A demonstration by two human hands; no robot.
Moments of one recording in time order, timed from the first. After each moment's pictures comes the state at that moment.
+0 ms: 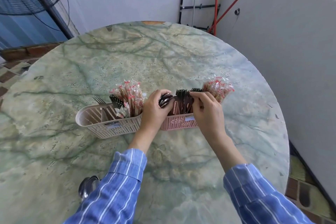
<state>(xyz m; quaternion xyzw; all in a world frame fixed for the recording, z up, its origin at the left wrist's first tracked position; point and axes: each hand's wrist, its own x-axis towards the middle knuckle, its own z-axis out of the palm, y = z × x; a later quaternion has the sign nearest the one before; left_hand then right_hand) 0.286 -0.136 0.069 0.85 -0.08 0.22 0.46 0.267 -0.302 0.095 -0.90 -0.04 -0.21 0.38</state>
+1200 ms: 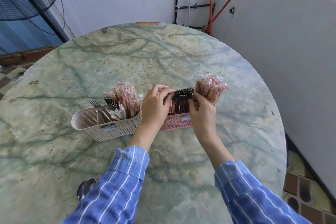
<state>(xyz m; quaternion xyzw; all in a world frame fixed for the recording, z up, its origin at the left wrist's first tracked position) 0.300 -0.149 0.075 0.92 -0.08 0.21 0.32 0.269 -0.293 0.085 -0.88 0.08 -0.16 0.43</state>
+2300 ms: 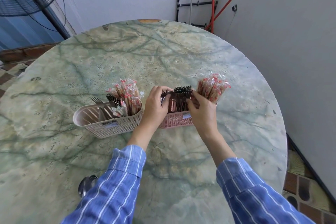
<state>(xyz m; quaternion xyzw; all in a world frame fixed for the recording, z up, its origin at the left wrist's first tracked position) 0.295 -0.140 0.066 0.87 -0.10 0.19 0.44 0.271 -0.295 0.086 -0.87 0.05 -0.12 0.47</state>
